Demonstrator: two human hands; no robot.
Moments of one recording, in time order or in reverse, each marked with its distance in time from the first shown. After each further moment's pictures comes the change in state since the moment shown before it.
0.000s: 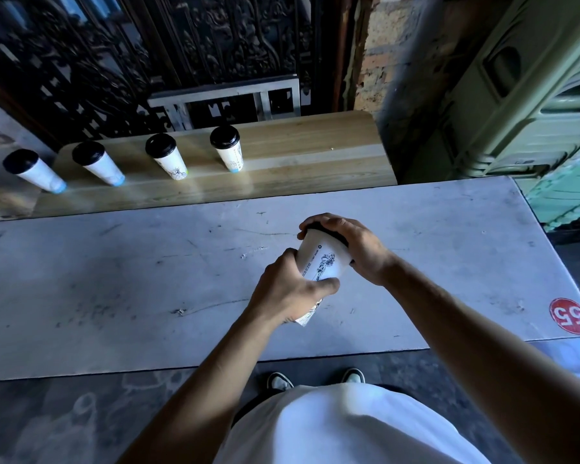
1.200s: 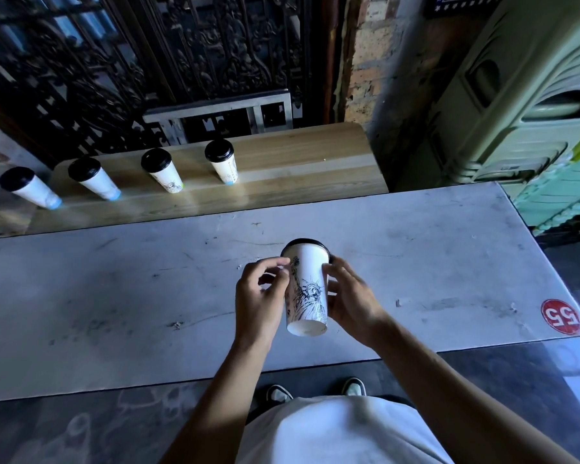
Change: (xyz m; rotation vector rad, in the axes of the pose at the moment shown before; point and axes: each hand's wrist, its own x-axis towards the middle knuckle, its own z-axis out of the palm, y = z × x) left_hand -0.002 -0.036 0.009 -0.559 0.408 0.213; right_hand -0.035 0.064 0.030 0.496 0.278 0.183
